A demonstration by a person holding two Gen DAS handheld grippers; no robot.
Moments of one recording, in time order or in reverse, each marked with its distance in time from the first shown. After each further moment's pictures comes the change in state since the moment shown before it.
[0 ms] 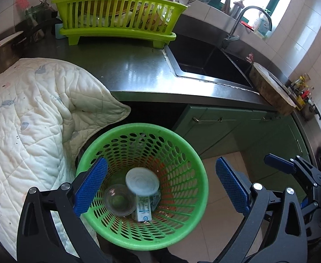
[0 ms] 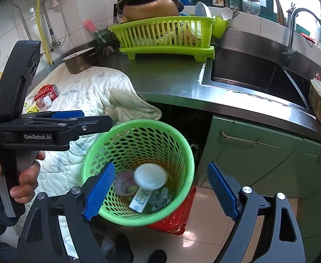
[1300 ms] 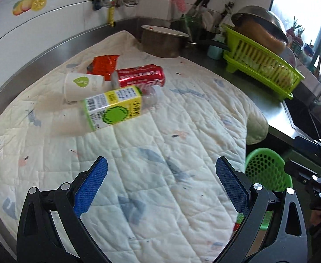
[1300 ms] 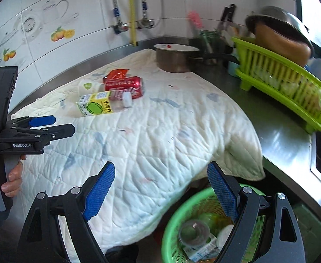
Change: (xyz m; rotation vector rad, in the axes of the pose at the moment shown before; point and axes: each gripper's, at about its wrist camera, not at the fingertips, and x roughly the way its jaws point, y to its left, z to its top) left arm -0.181 0.248 -0.081 -0.372 -0.176 0.482; right arm 0.077 0.223 0.086 -0.409 -0.004 0.314
